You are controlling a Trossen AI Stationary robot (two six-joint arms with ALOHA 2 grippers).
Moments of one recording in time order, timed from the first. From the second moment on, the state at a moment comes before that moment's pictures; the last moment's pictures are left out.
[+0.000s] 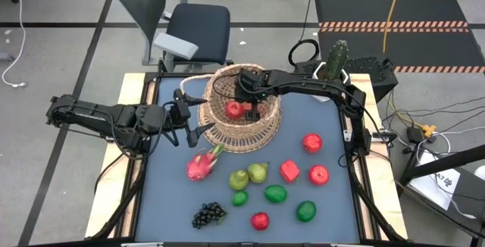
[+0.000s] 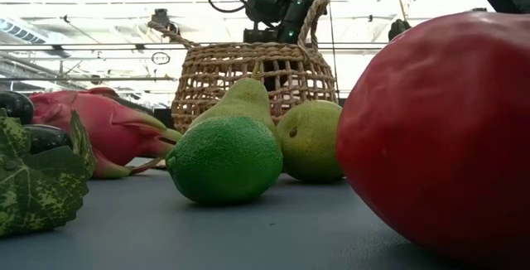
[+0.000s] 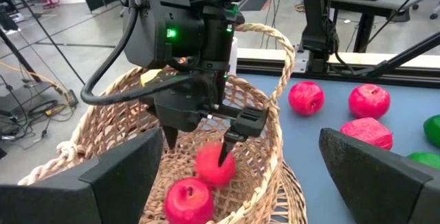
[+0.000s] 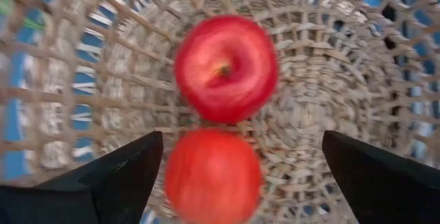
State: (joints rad) left arm -0.18 0.97 0.94 -0.28 -0.54 -0.04; right arm -0.32 2.01 1.76 -0.86 0.01 -0.33
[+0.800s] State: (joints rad) left arm -0.18 0.97 0.94 -0.29 -0.54 -0.03; right arm -0.13 1.71 1.76 -0.77 0.16 -0.33
